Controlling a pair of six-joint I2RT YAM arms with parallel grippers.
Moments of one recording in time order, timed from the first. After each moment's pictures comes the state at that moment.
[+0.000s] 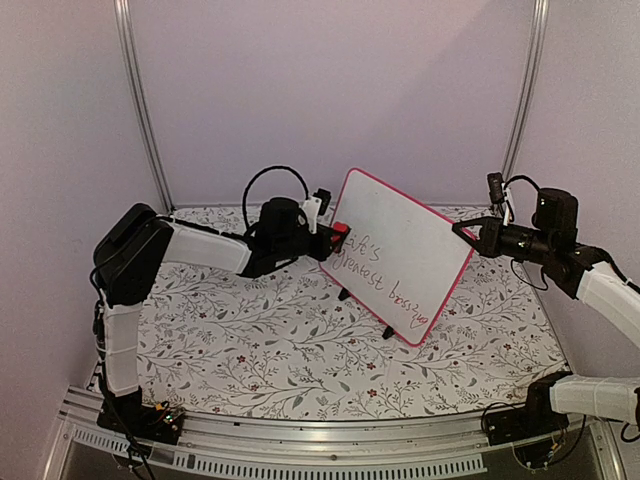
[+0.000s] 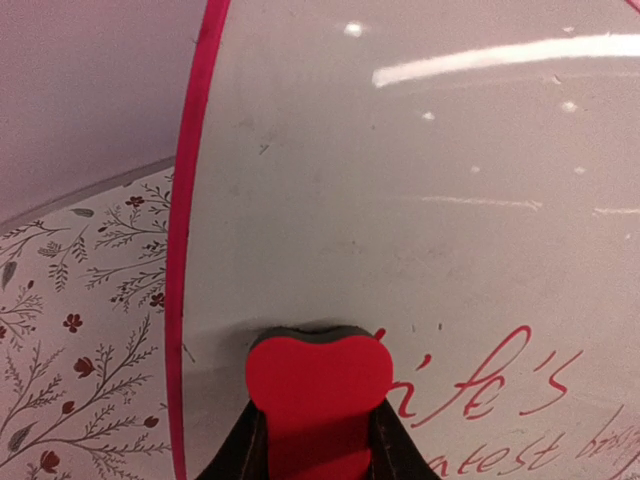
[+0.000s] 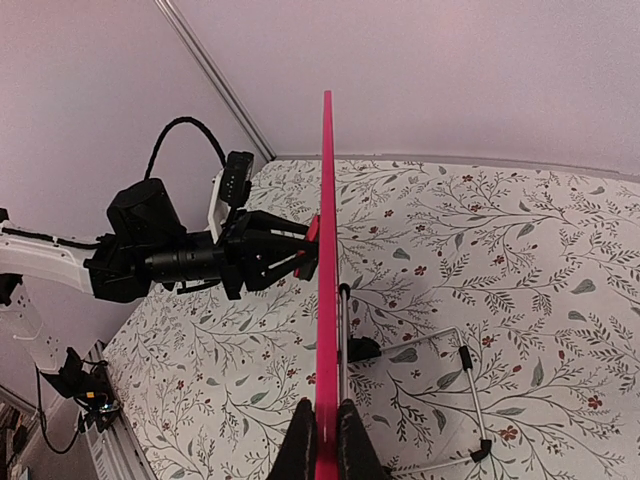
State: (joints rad) left arm -0.72 2.09 1.31 0.47 0.13 -0.19; right arm 0.23 1.00 0.76 -0.08 -0.62 0.29
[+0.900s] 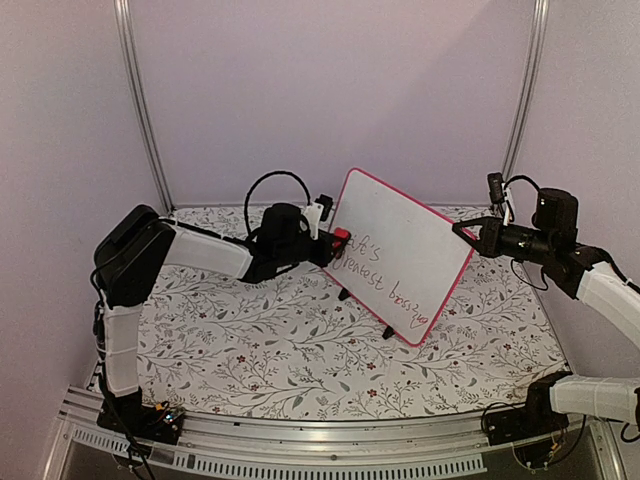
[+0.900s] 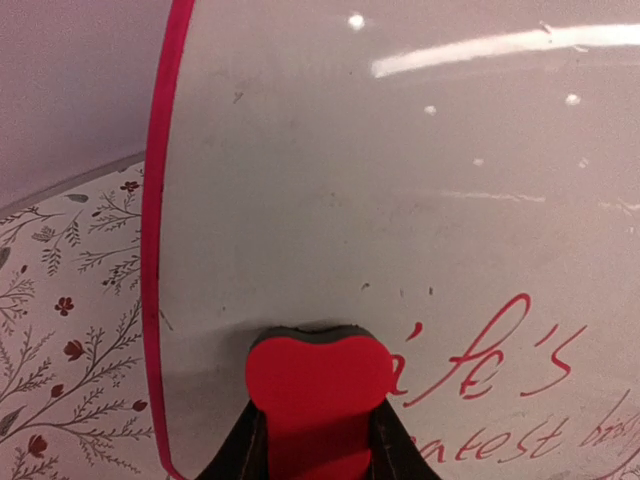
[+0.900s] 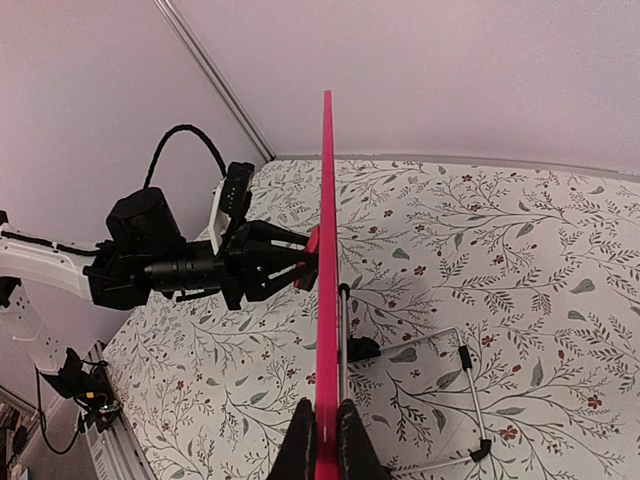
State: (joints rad) left arm -0.74 2.09 1.30 0.48 0.11 -0.19; right arm 0.23 1.00 0.76 -0.08 -0.61 0.29
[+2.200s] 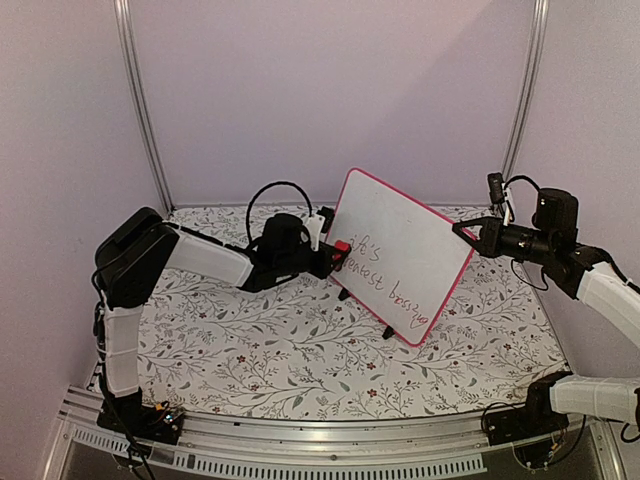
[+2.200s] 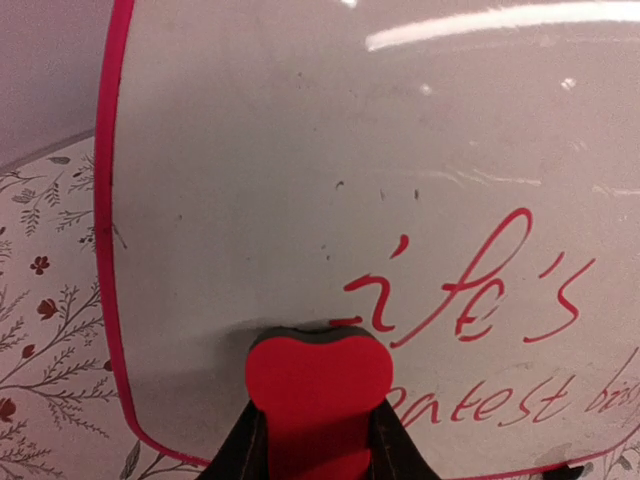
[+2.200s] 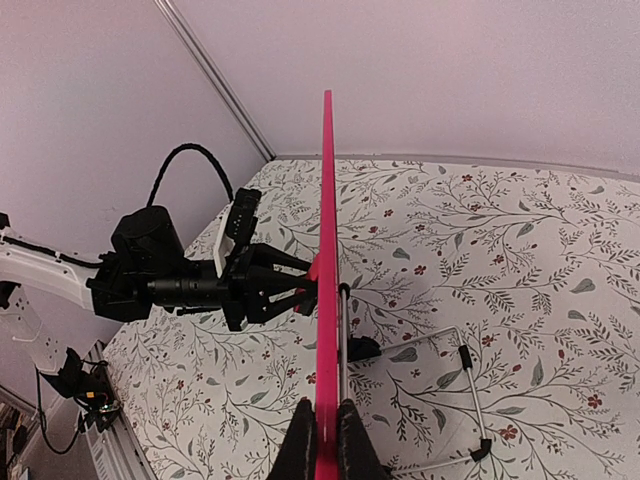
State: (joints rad) left arm -0.76 2.09 1.23 0.49 0.12 -0.20; right arm 0.23 1.00 0.76 -0.08 -0.61 0.29
